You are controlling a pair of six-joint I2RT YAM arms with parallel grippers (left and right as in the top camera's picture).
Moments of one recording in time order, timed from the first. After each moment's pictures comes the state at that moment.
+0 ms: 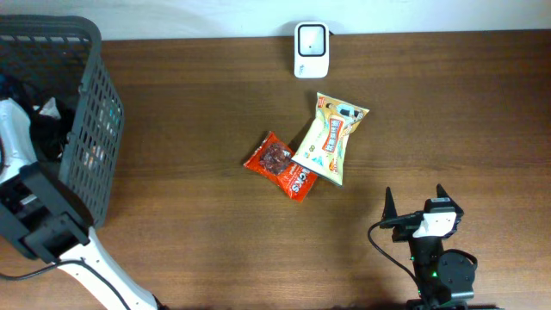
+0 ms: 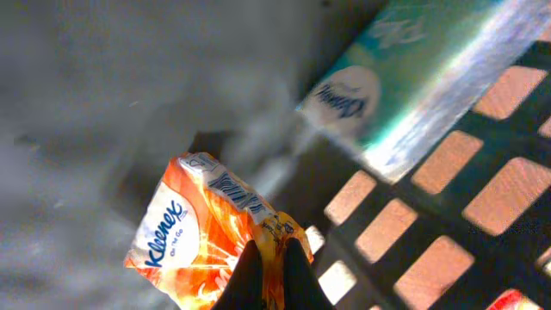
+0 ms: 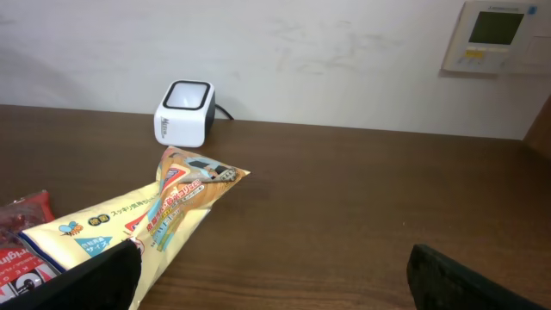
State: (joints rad) left arm 0.57 2.28 2.03 -1.29 0.35 -0.10; right arm 0.04 0.01 0.01 -0.07 0.03 -0.05
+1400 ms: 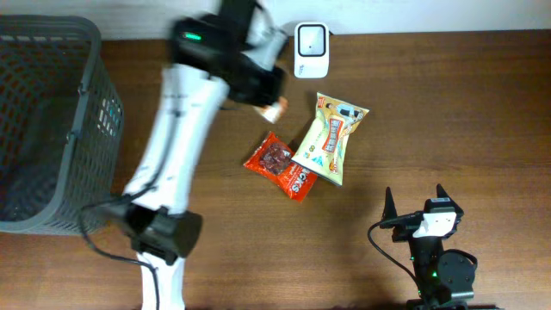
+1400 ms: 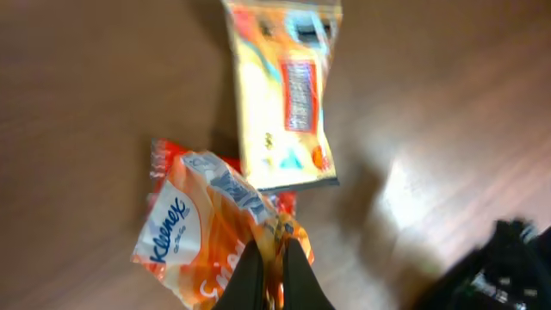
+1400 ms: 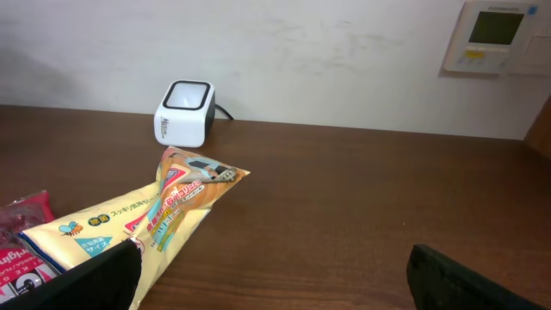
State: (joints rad) left arm -0.43 2.13 2.41 -1.46 0.33 -0.07; right arm 0.04 0.01 0.01 -0.07 0.03 -0.05
